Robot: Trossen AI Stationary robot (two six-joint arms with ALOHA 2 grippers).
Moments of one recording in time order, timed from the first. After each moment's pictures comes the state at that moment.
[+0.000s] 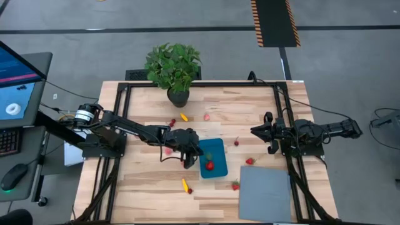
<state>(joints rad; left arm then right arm) -0.12 1.64 0.91 0.14 0.05 -0.37 0.15 0.04 0.01 0.12 0.18 0.19</state>
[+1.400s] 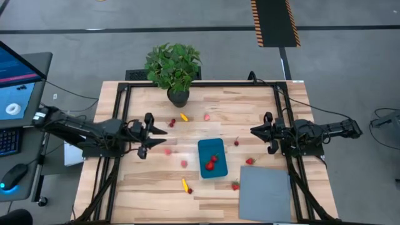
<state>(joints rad) -0.17 0.67 0.25 0.54 -0.11 -0.10 0.15 0.04 0.00 0.11 0.18 0.19</state>
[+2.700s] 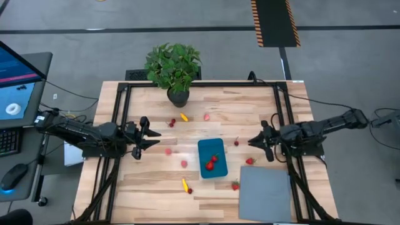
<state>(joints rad) -0.18 0.47 0.01 0.62 -0.12 -0.18 0.26 0.32 0.14 -0.25 0.15 0.29</state>
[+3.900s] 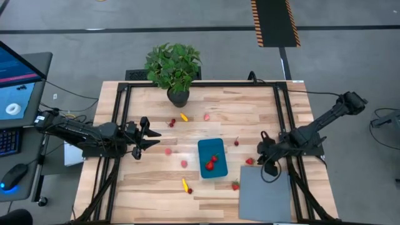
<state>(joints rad) -0.18 0.47 0.01 0.62 -0.12 -0.20 0.54 0.83 0.29 -0.47 0.03 0.73</state>
